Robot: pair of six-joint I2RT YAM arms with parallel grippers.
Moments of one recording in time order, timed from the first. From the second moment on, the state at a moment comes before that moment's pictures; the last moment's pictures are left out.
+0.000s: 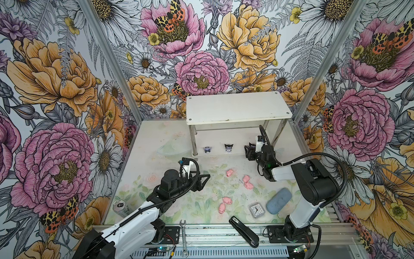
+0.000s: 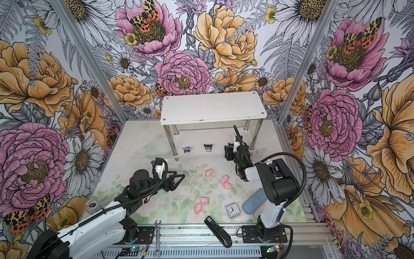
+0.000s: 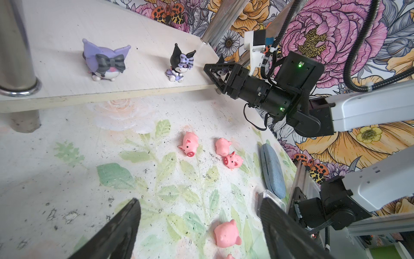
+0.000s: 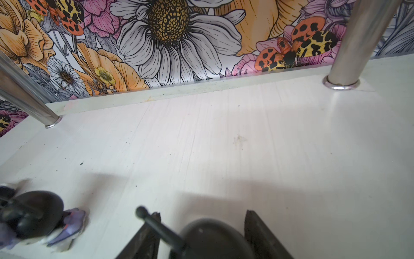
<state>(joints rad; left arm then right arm) -0.53 0.87 0.26 0.30 0.38 -0.53 0.27 1.75 0.63 0.75 -0.04 0.26</state>
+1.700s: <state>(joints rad) -0.57 0.76 0.25 0.20 0.31 -0.55 0.31 0.84 0.45 -0.18 0.04 0.35</state>
